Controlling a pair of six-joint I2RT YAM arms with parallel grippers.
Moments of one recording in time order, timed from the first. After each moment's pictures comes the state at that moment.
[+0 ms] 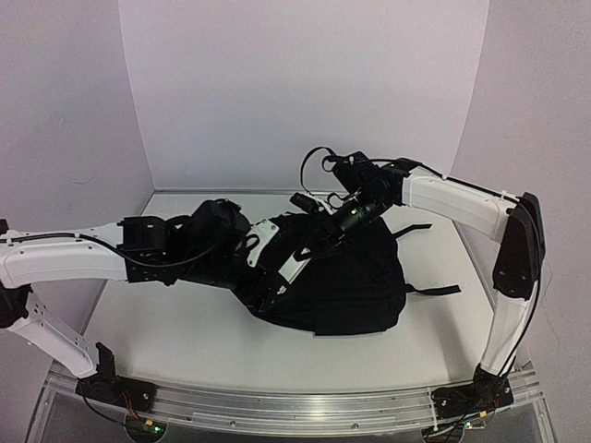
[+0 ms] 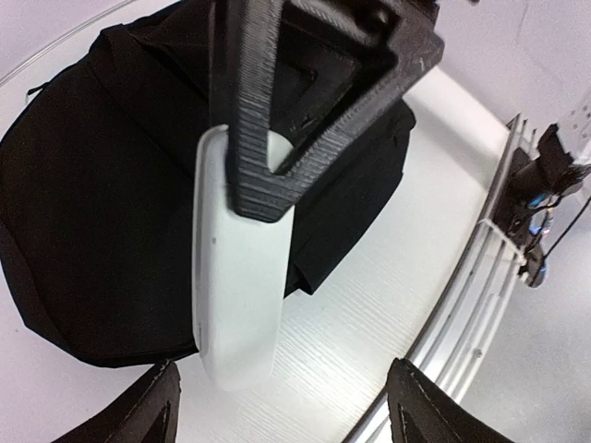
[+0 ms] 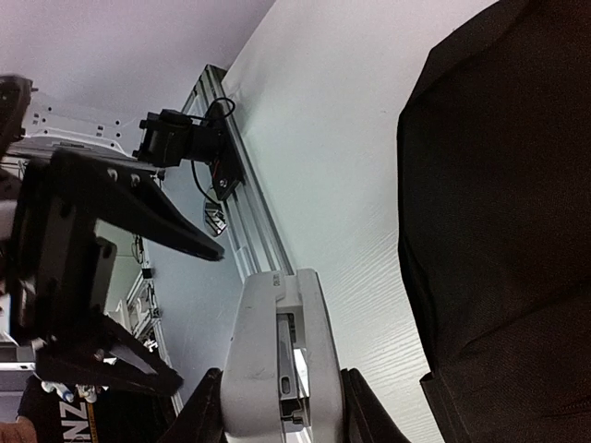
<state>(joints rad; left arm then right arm) -1.17 1.36 1.15 -0.48 -0.06 -0.33 0.72 1.92 1.74 -0.93 -0.89 0.10</state>
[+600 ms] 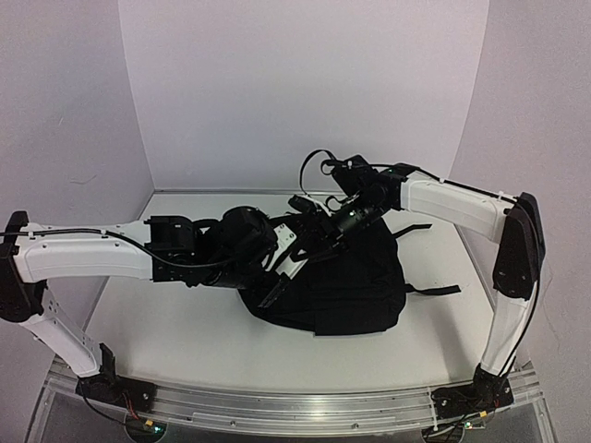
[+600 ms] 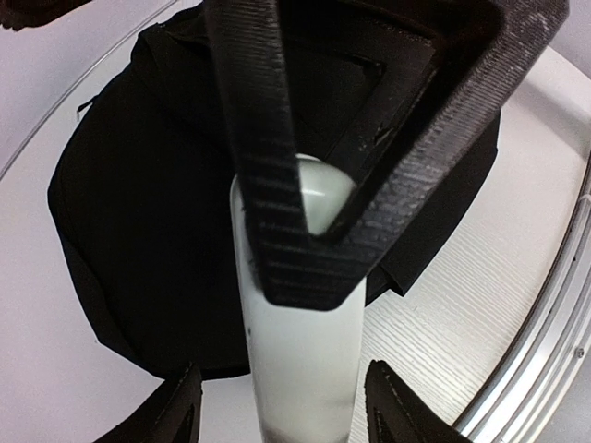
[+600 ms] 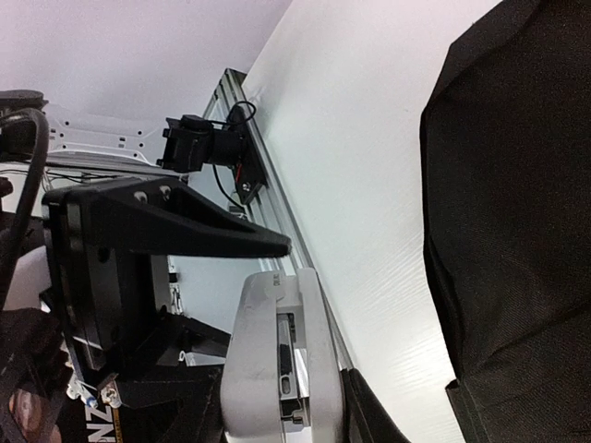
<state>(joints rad) -1.22 1.51 1.26 -0.58 -0.30 -0.19 0.72 1.92 1.70 -0.86 -0.96 0.18</state>
